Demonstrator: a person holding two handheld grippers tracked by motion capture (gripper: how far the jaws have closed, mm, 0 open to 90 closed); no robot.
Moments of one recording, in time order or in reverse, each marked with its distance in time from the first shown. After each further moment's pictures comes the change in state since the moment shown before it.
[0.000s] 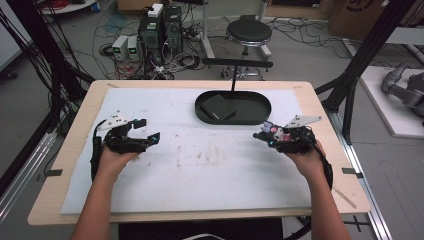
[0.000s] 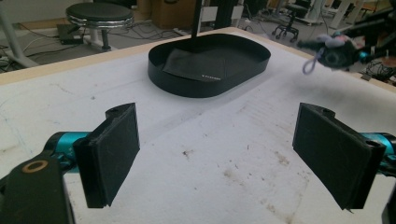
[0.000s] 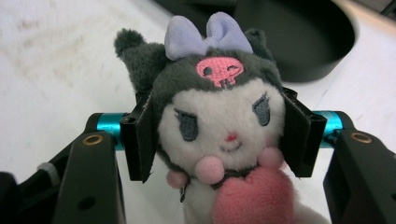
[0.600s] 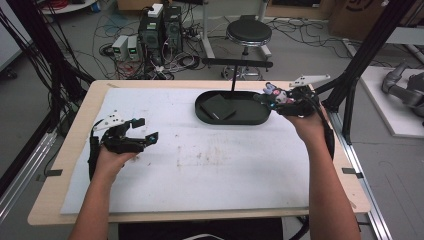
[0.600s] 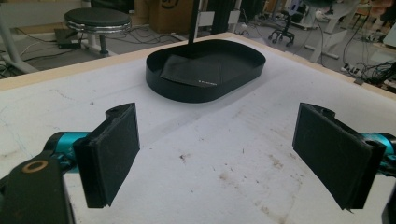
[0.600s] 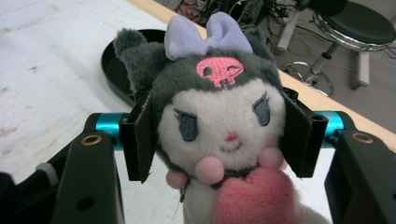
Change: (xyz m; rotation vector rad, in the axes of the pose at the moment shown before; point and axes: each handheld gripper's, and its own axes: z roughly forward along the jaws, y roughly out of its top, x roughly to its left) left arm 0.000 0.002 -0.007 -0.020 -0.004 -0.006; right arm -0.034 0.095 -0.020 -0.063 -0.096 0.036
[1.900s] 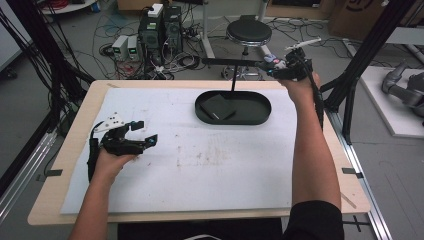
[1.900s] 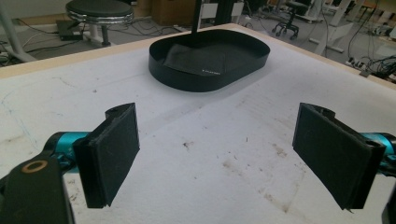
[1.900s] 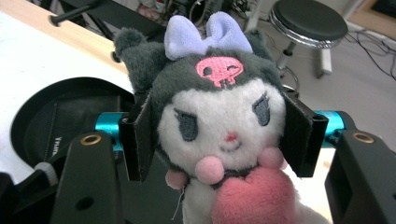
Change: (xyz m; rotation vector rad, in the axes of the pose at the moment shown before) left arm 0.001 -0.007 -0.001 0.031 0.010 -0.004; right arm -0.062 0.067 0.051 0.036 -0.126 0.099
